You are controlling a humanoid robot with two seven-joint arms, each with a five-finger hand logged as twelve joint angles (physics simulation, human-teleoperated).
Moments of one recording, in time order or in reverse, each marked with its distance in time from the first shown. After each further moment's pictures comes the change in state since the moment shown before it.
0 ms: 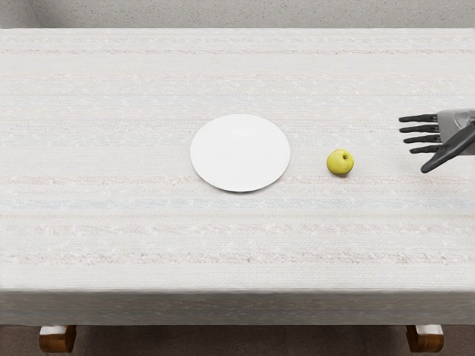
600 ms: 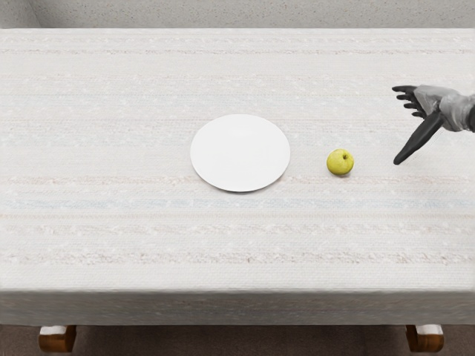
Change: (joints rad) left arm 0.006 0.000 0.000 0.000 0.000 0.000 0.000; right arm -0.015 0.015 0.012 0.435 -0.547 -0.635 0.096
